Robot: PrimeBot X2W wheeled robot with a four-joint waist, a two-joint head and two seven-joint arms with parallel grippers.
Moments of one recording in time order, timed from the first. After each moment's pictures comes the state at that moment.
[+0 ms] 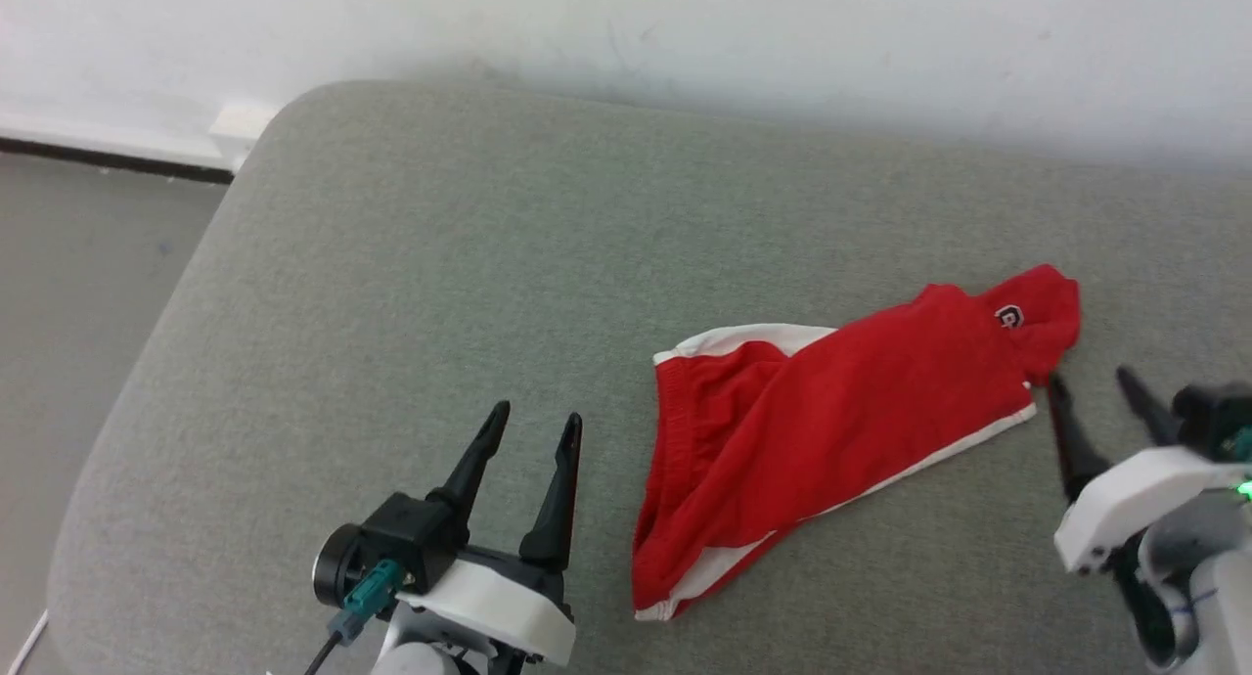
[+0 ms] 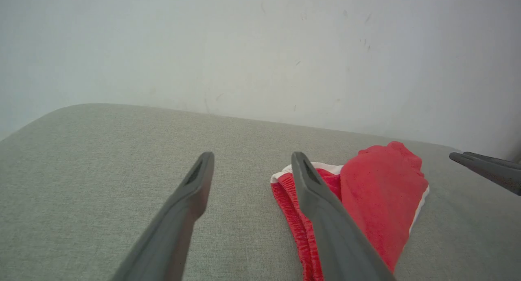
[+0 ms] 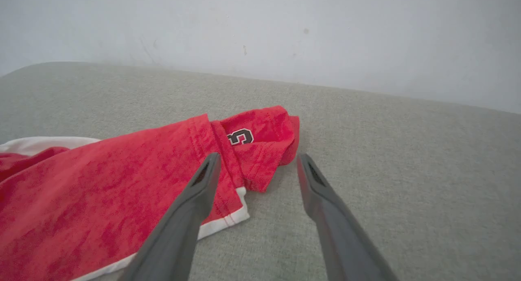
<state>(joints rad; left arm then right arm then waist) -0.07 0.05 -0.26 0.14 -0.23 -0.06 -0.26 -0.22 -0.24 -0.07 0.41 0.22 0.13 -0.07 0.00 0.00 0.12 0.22</state>
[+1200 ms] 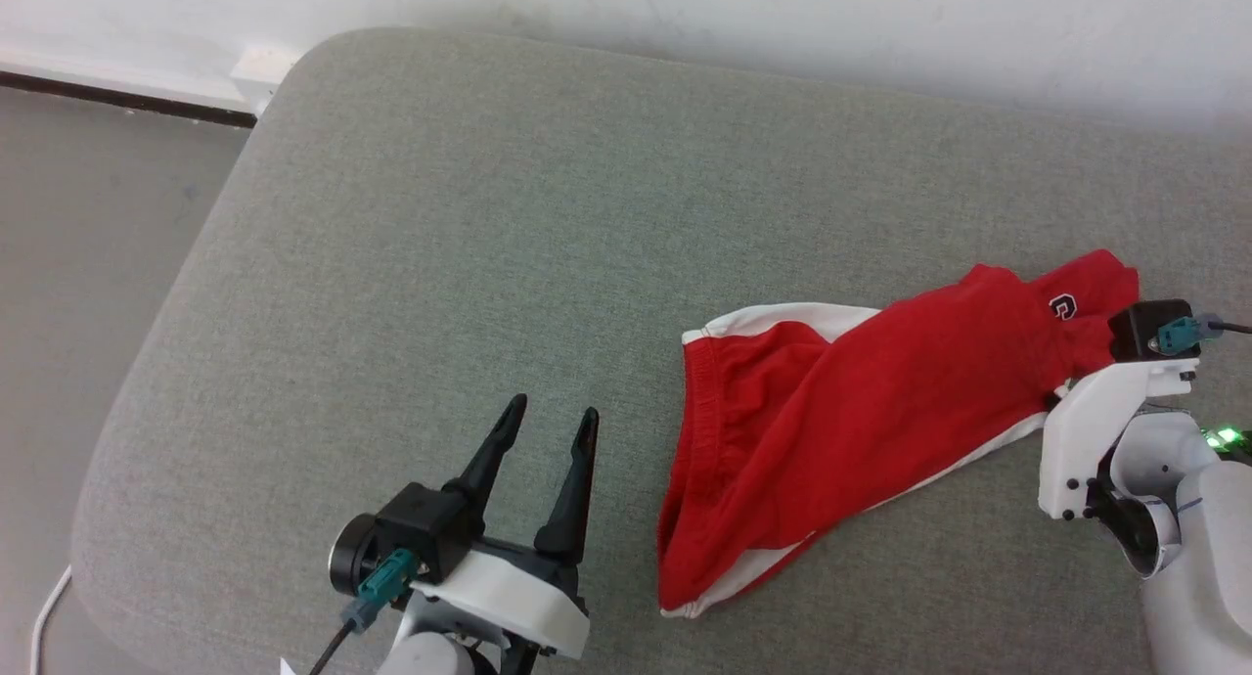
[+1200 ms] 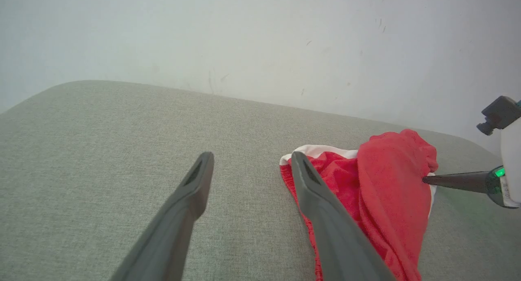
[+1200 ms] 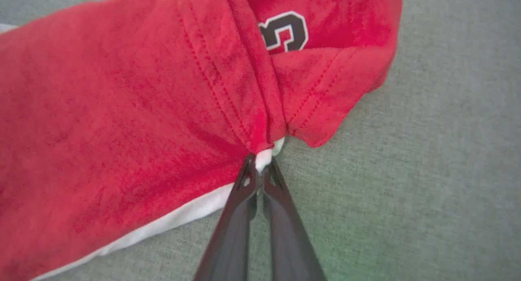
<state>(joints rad) -0.09 0.05 -0.29 0.16 -0.25 -0.06 -0.26 -0.37 -0.18 -0.12 0.47 0.10 0.13 0.53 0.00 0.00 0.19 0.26</state>
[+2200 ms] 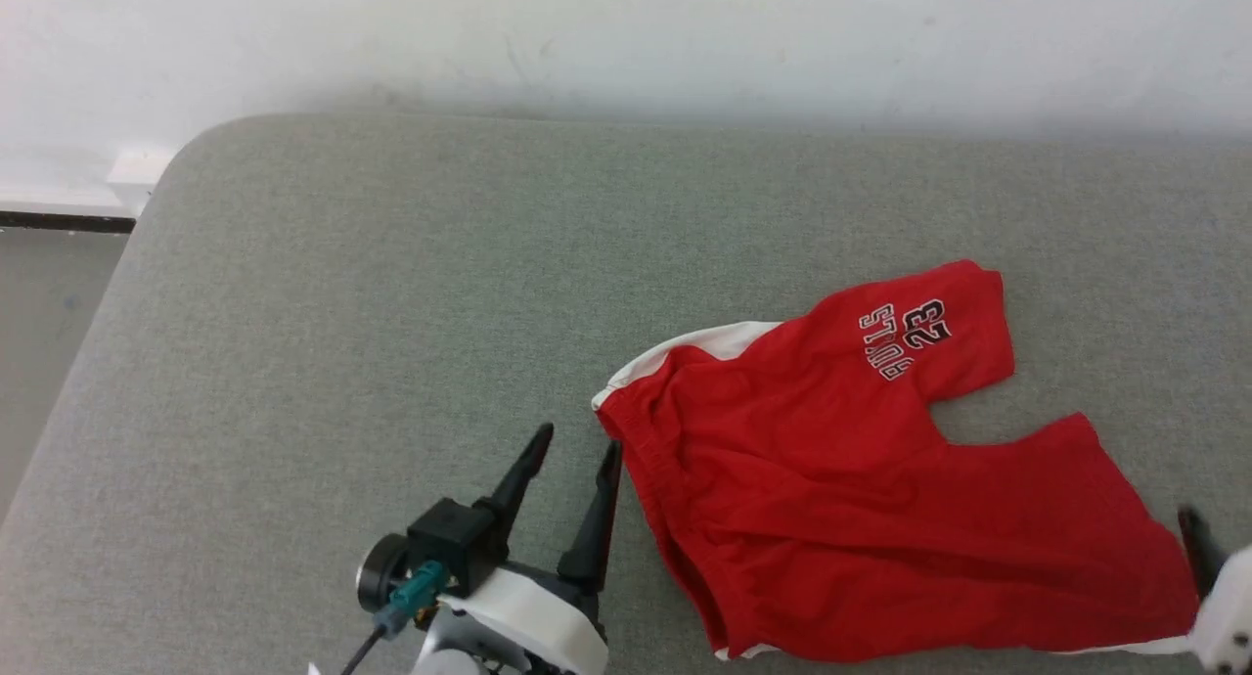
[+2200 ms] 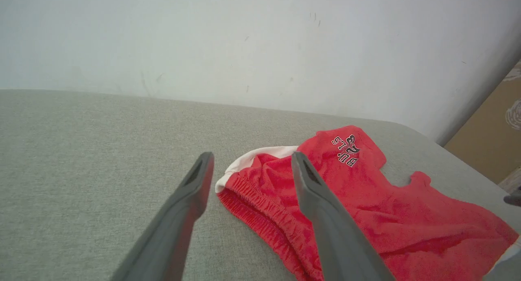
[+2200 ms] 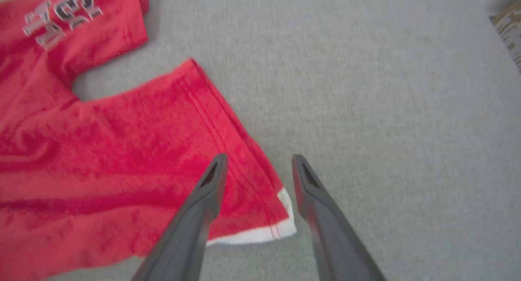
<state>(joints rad) -0.09 0.05 -0.33 0.19 -0.27 -0.06 -0.26 0.11 -0.11 -0.41 -0.12 0.17 0.13 0.72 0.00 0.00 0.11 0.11</state>
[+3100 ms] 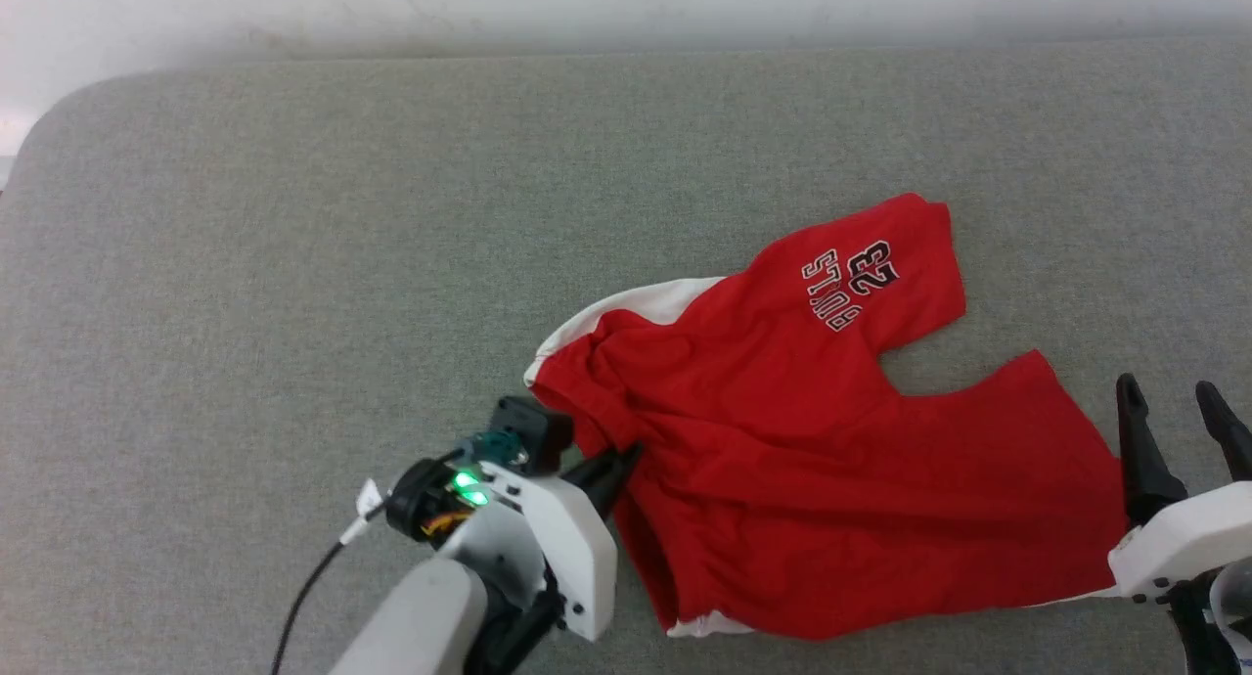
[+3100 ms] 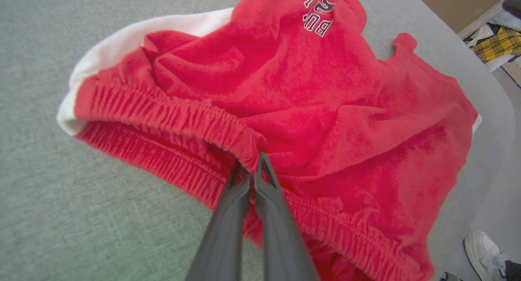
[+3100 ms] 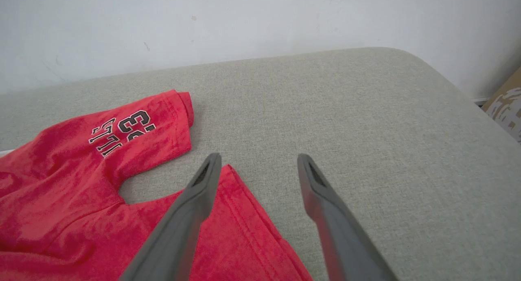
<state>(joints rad) -0.26 0.15 -0.48 0.21 -0.39 -0.12 0.28 0.00 -0.07 -0.28 -0.08 0.19 0.13 0.18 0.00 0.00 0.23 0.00</state>
